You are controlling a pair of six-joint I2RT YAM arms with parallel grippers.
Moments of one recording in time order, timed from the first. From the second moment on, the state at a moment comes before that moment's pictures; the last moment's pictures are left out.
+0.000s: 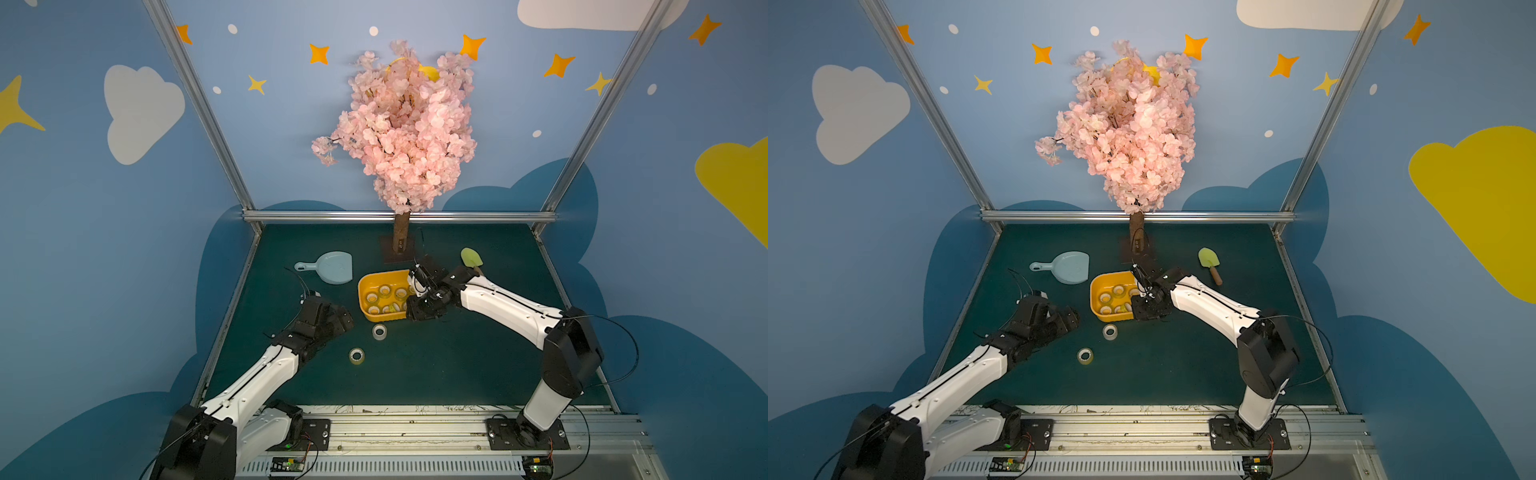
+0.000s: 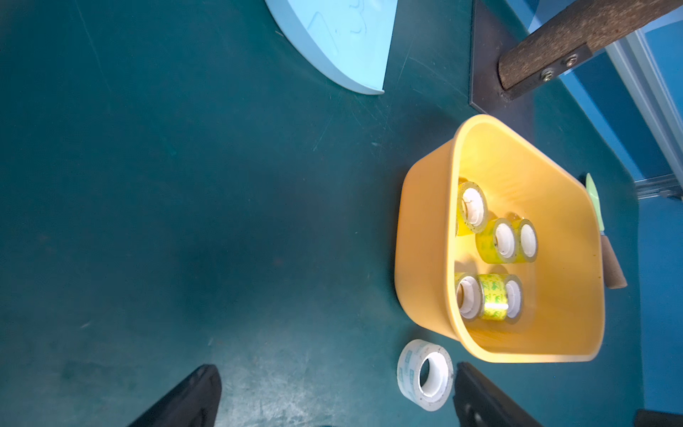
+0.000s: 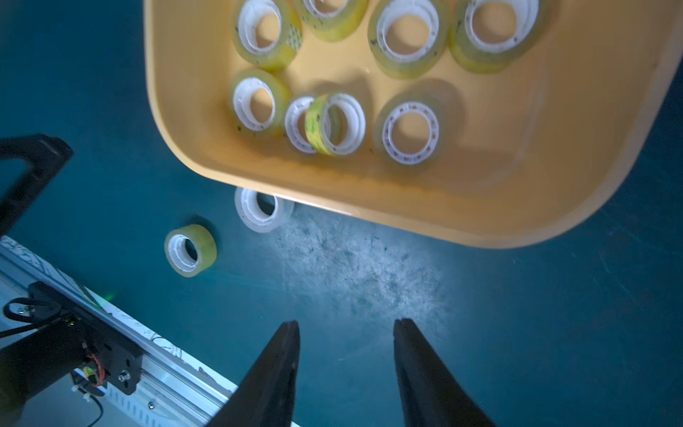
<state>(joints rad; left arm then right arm) -0.34 1.07 0.51 -0.27 -0.01 -0.80 0.79 1.72 1.36 -0.85 -0.14 0.46</state>
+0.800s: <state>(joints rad) -0.35 1.09 0.56 -0.34 0.00 -0.75 0.86 1.56 1.01 -0.62 0.02 0.65</state>
